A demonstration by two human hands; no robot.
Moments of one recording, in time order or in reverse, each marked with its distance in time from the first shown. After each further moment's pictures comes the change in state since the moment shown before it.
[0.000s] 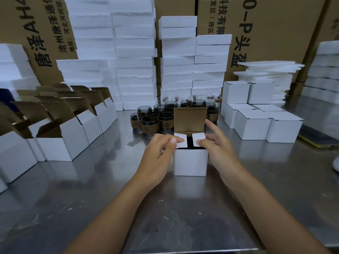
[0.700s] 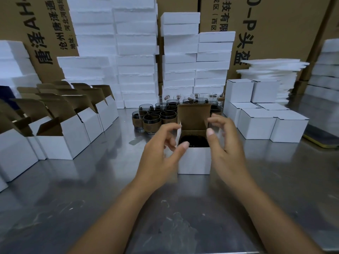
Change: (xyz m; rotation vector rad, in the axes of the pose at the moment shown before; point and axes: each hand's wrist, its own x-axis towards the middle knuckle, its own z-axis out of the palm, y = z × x) left_hand -0.002 0.002 -0.002 0.050 0.160 0.271; right_hand -0.017 -0.007 0.002 -0.338 0.133 -0.525
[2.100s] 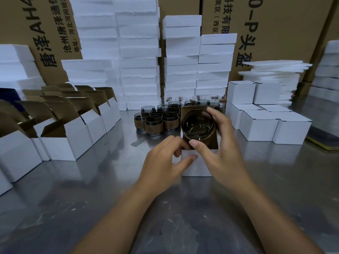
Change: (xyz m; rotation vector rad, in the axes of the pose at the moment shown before) left_hand -0.003 -0.007 0.005 0.240 -0.068 0.194; right_hand 0.001 -0.003 0.003 0.102 -0.109 -0.202
